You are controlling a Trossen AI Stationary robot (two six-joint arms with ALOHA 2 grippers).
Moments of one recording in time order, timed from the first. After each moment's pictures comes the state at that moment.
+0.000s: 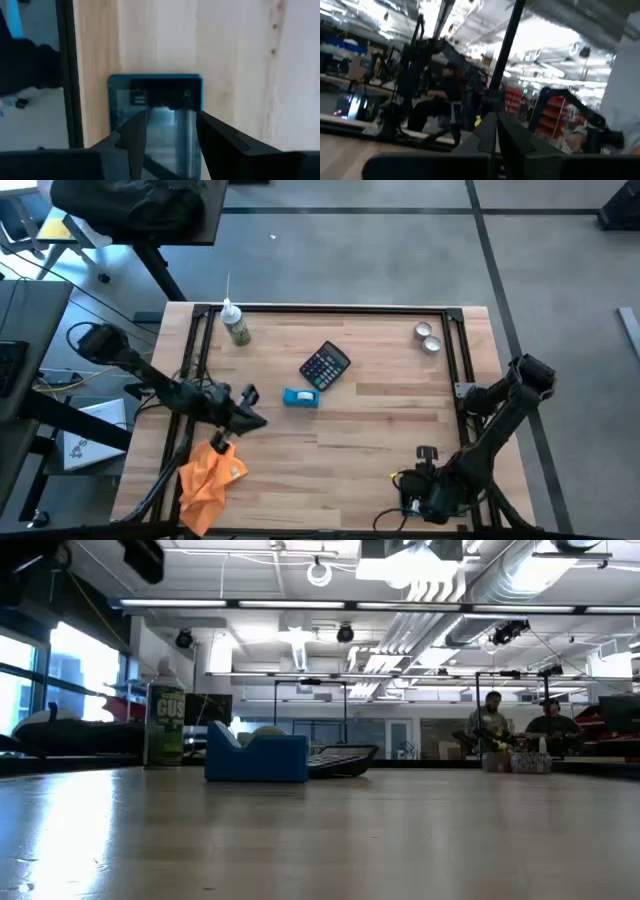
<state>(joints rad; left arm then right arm) -0.52 1.24 0.30 1.28 -0.27 -0.21 0.92 1.66 1.16 -0.90 0.10 0.90</state>
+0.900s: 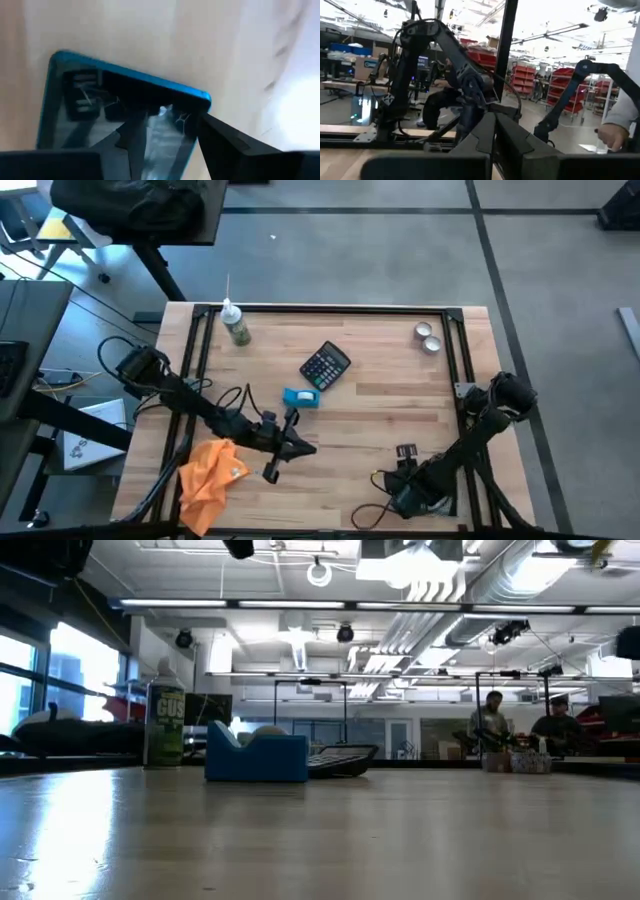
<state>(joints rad) -0.50 1.69 0.67 1.28 -0.27 -0.09 0.77 1.86 1.17 -0.87 0.16 0.60</state>
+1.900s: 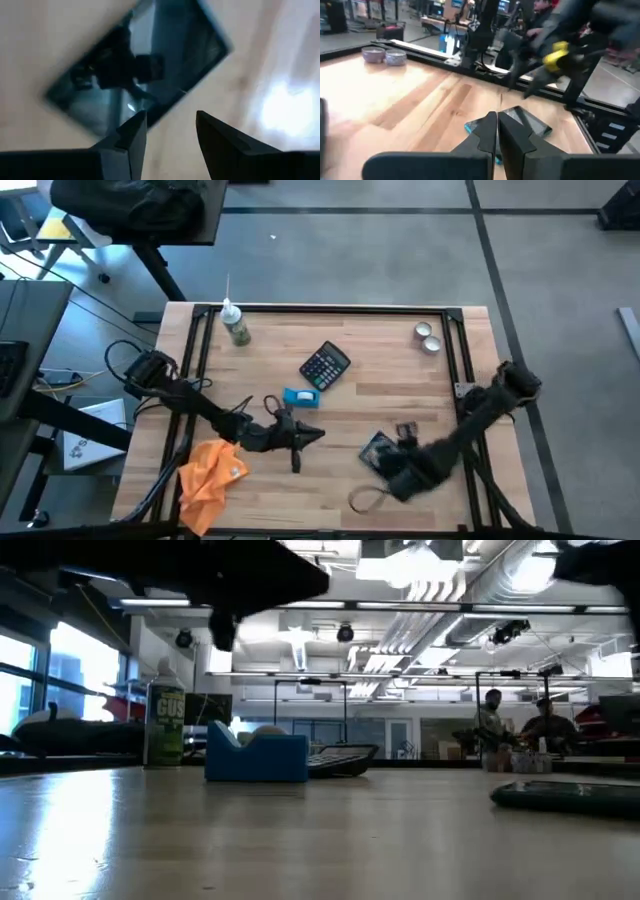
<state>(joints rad) -0.45 1.81 0.77 0.93 -0.57 -0.30 0.83 1.74 1.28 -1.20 0.23 0.67</state>
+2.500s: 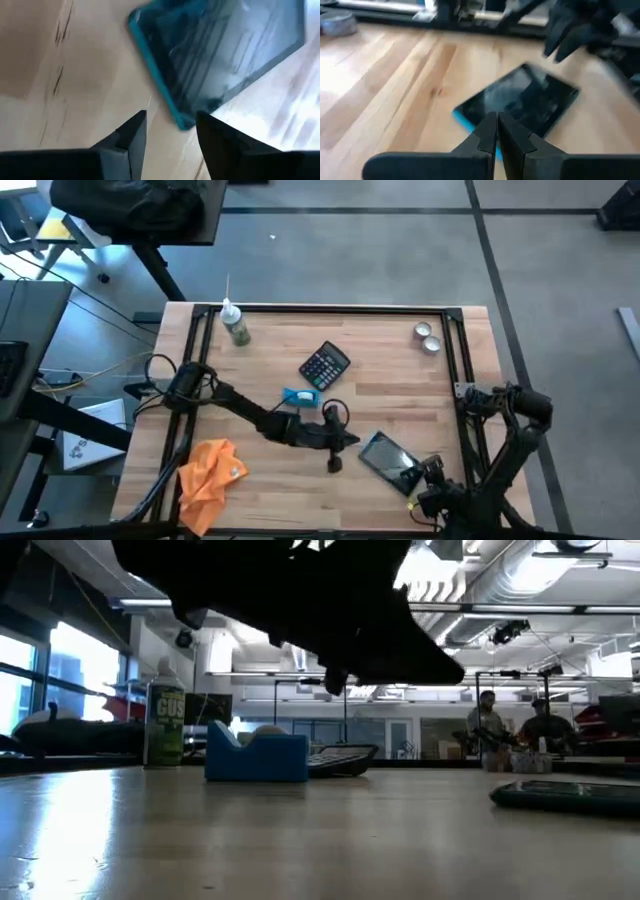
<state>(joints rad) -0.31 2.08 1.15 0.50 -0.37 -0.21 1.15 1.91 1.20 -1.08 0.37 0.69</state>
